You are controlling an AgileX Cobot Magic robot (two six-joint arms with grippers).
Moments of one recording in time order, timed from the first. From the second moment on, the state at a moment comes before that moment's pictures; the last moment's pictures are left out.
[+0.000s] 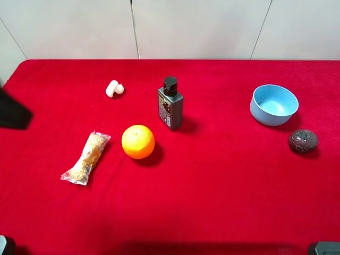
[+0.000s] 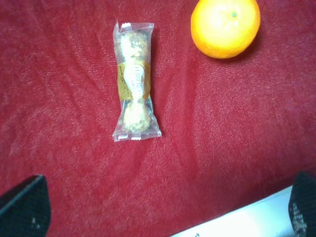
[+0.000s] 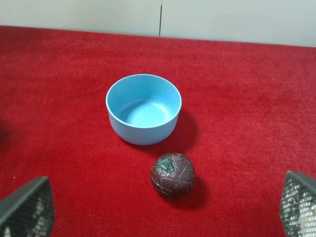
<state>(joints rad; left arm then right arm) -0.75 0.83 -0.90 0.08 1.18 -0.45 0.02 -0.01 -0.50 0.02 1.02 -0.06</state>
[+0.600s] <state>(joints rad) -0.66 0.49 -0.84 0.08 1.19 -0.27 0.02 -0.01 -0.50 0.02 1.02 -0.06</state>
